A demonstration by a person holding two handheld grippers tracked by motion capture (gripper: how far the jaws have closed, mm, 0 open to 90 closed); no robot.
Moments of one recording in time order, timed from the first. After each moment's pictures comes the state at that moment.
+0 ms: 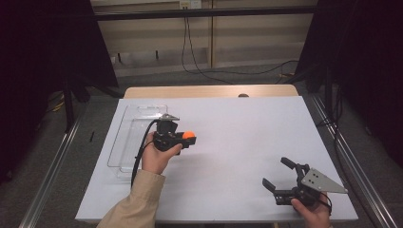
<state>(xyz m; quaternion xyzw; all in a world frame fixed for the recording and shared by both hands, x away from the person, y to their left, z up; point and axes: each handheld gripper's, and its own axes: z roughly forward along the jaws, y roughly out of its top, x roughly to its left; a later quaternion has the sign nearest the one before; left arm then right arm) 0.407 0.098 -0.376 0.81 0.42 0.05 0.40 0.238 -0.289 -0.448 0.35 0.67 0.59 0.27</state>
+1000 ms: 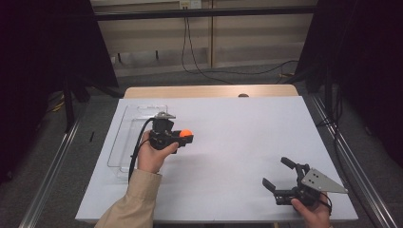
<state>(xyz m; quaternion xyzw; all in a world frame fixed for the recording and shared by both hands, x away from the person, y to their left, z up) 0.407 0.107 -0.368 0.81 0.42 0.05 0.41 0.238 -0.289 -0.448 0.35 0.67 0.59 0.27</state>
